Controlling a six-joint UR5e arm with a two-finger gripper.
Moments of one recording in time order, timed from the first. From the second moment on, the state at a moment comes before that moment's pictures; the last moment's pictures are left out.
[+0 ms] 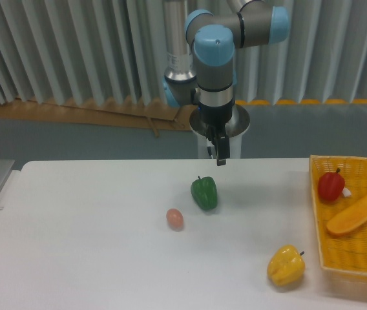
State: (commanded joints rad) arm 2.36 -1.57 -1.64 -1.51 1.59 1.56
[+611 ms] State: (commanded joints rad) arm 2.36 -1.57 -1.64 -1.51 1.60 1.54
